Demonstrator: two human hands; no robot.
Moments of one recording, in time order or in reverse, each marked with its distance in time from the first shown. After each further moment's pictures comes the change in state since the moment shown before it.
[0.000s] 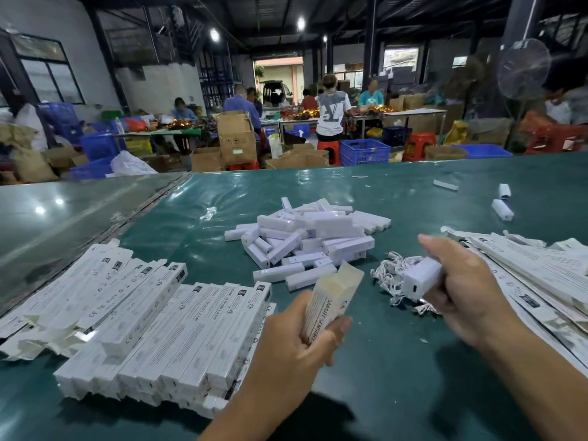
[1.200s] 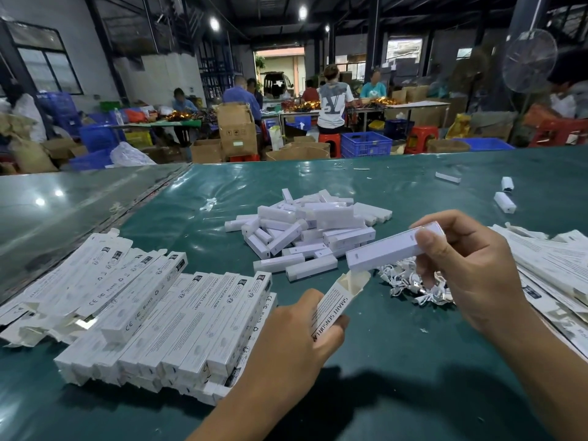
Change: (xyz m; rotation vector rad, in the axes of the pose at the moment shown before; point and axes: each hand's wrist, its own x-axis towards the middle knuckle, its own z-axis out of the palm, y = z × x) left_hand -0.002 -0.005 0.002 0.381 0.004 -0.035; right_hand -0.013 -0.009 -0.002 -0.195 -0.203 -0.503
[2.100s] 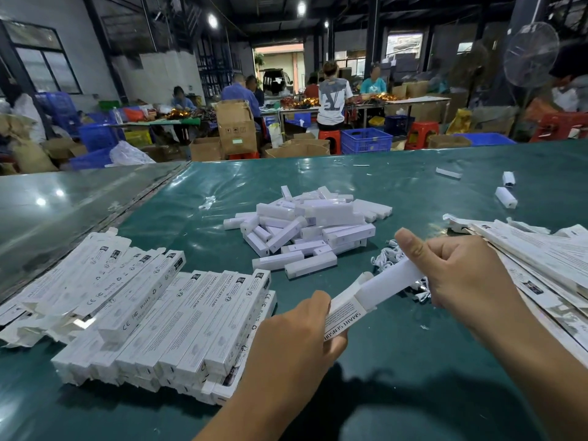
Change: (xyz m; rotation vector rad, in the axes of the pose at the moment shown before) left_hand -0.005 0.012 0.002 0.458 0.006 0.129; right_hand -0.012 -0.017 0.010 -0.591 0.030 0.200
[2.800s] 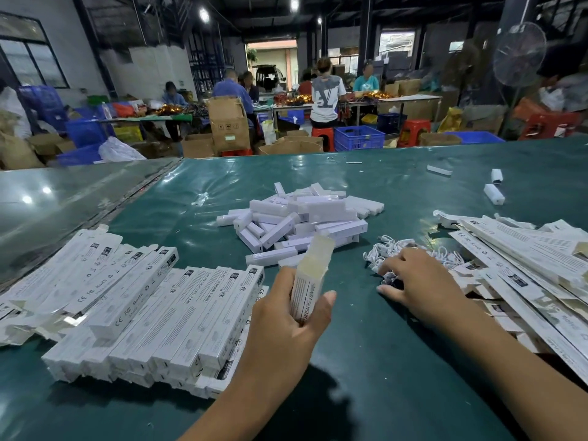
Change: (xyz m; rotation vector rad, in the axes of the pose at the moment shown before) left_hand 0.002 -0.004 0.002 -0.750 0.190 -0.152; right_hand 0.040 0.097 0.032 -0.842 -0.347 -0.205
